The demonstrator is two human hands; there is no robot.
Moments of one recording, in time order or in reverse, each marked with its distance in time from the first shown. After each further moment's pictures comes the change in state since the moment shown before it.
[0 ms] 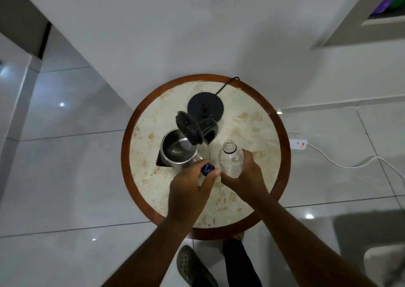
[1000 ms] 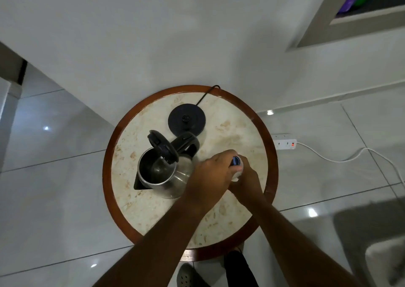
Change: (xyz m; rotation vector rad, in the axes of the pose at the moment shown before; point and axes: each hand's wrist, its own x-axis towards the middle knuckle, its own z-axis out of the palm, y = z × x) left_hand 0.066 0.056 0.058 0.191 -0.275 0.387; right_hand 0.025 0.044 -0.013 0.107 0.028 0.084
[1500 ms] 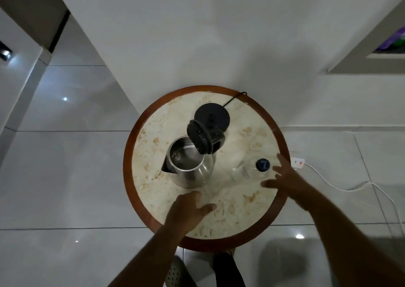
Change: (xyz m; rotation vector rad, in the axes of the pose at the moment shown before) left_hand -0.122 -0.083 0.012 -0.226 -0.348 -0.726; right_hand 0.014 -0.037 -0.087 0.038 -0.363 0.431
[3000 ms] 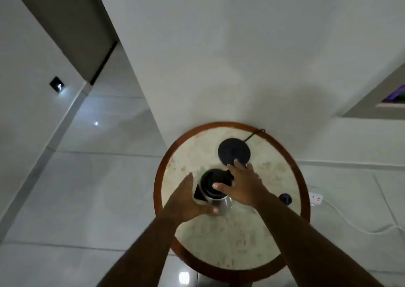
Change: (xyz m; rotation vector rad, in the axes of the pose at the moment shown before) left_hand -0.002 -0.007 -0.126 -0.219 0.194 0.254; right_hand -0.009 -0.132 0.139 -0.871 0.033 -0.383
